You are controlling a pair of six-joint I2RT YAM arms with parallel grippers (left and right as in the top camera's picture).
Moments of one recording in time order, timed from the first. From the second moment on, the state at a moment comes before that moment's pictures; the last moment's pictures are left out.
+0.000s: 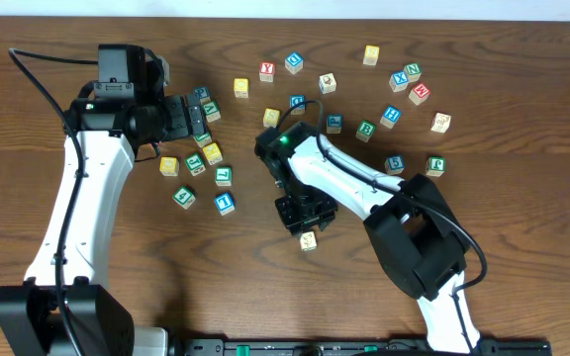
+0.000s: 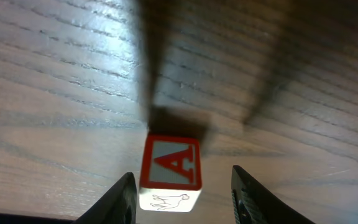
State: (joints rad) left arm 0.00 1.59 1.38 -0.85 0.17 -0.20; right arm 0.74 2.18 1.62 -1.32 -0.14 0.35
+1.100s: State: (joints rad) left arm 0.00 1.59 1.38 -0.85 0.17 -0.20; right arm 0.75 2.18 1.66 -1.26 -0.12 0.37
